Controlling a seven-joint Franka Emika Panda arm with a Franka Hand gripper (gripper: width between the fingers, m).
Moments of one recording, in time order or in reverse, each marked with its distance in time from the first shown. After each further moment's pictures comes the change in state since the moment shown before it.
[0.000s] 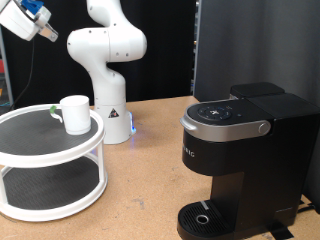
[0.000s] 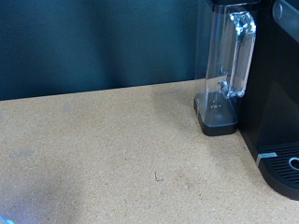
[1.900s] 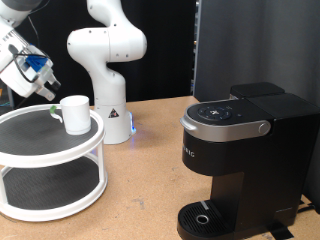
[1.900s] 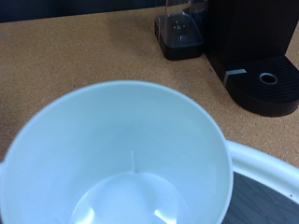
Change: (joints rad) arm 0.000 0.075 -0.106 -0.254 -0.068 0.429 -0.129
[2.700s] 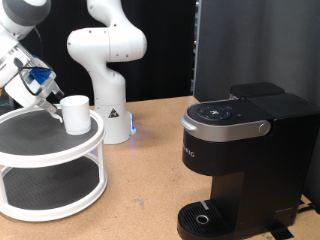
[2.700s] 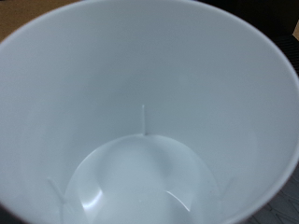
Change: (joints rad) arm 0.000 0.016 -0.044 -0.074 -0.020 0.099 -0.053
